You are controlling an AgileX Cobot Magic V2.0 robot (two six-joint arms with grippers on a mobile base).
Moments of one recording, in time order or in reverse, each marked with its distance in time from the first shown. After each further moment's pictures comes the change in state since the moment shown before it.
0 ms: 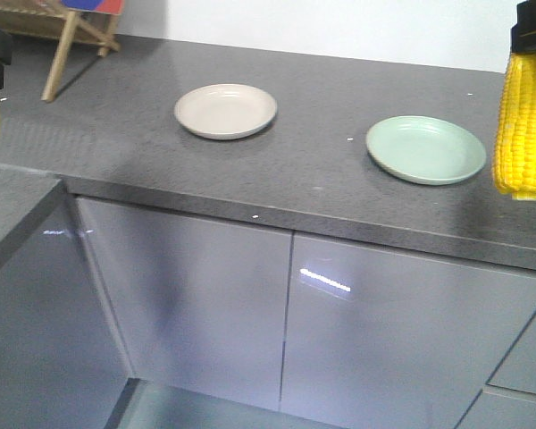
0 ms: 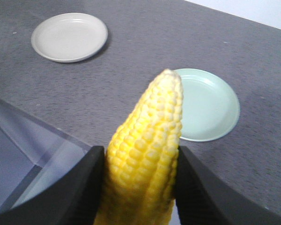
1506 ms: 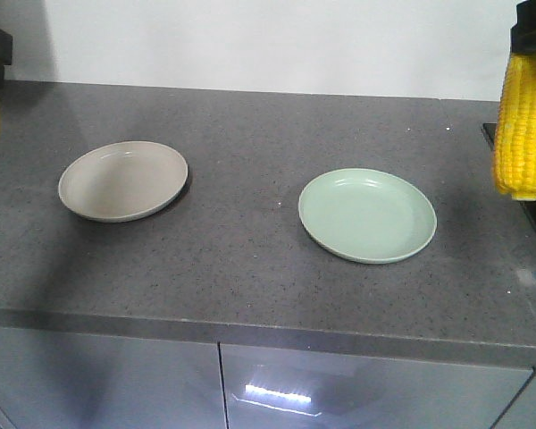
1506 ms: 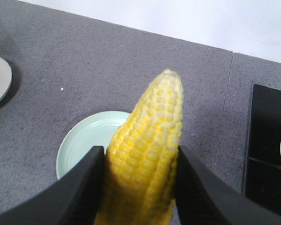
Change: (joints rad) left arm 0.000 0.000 0.000 -0.002 0.000 0.000; right arm 0.000 0.000 0.000 -0.001 0.000 0.000
